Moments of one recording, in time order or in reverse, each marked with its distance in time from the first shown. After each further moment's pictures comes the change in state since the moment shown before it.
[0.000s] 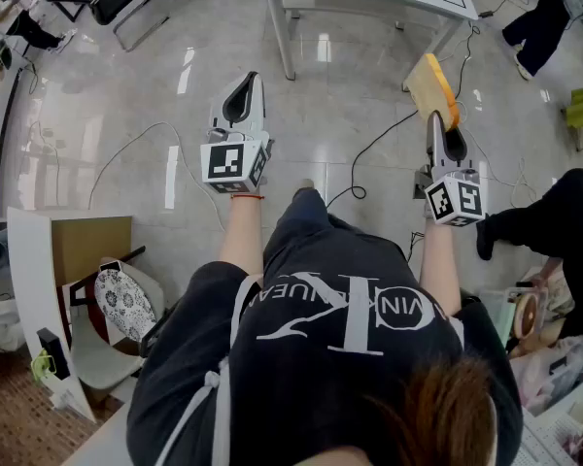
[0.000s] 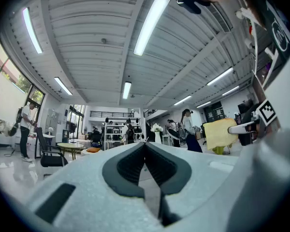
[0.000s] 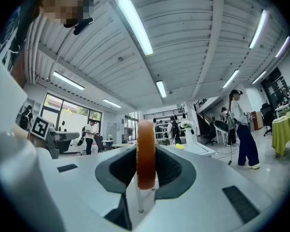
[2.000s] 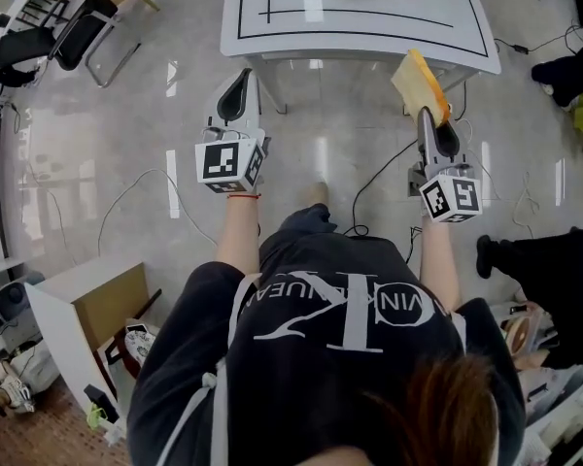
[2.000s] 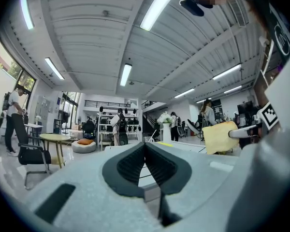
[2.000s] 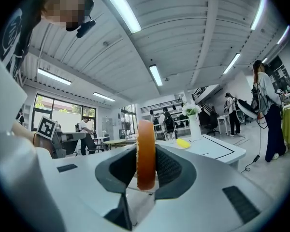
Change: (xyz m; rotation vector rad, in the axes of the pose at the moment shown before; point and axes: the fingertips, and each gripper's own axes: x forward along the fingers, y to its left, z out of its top) left arm 0.346 0.111 -0.061 -0.038 0.083 -0.058; right arm 0.320 -0.111 -0.045 0.072 0.085 -0.011
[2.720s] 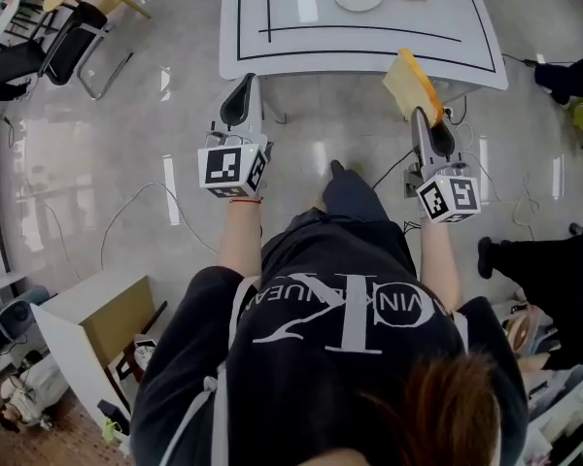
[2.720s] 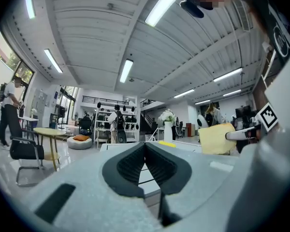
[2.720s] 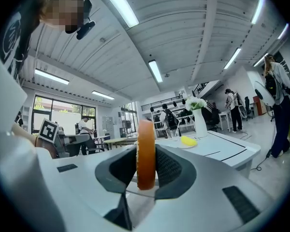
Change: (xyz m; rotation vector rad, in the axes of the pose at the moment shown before) left arm 0.061 0.034 -0.019 -0.040 0.016 -0.044; right arm 0.072 0.002 -0.011 0.024 0.029 0.008
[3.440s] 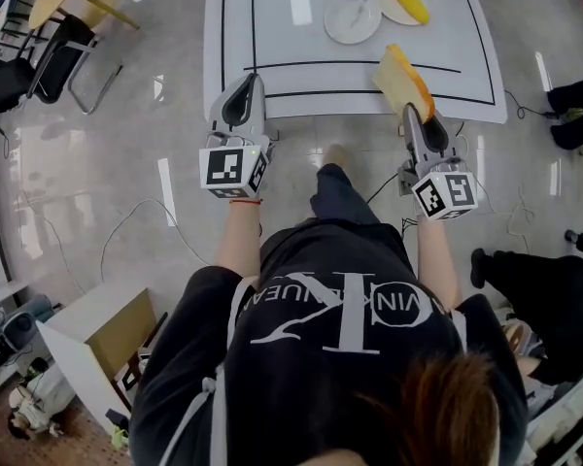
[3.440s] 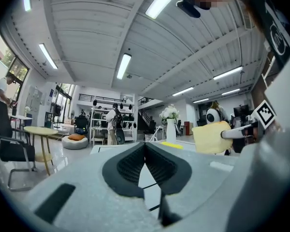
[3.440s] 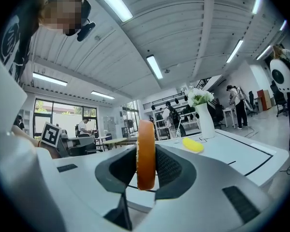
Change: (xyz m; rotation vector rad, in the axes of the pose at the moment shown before) left arm 0.124 0.014 -0.012 0.003 0.016 -0.035; right arm 0.109 -0.057 0.006 0.025 0.021 0.041
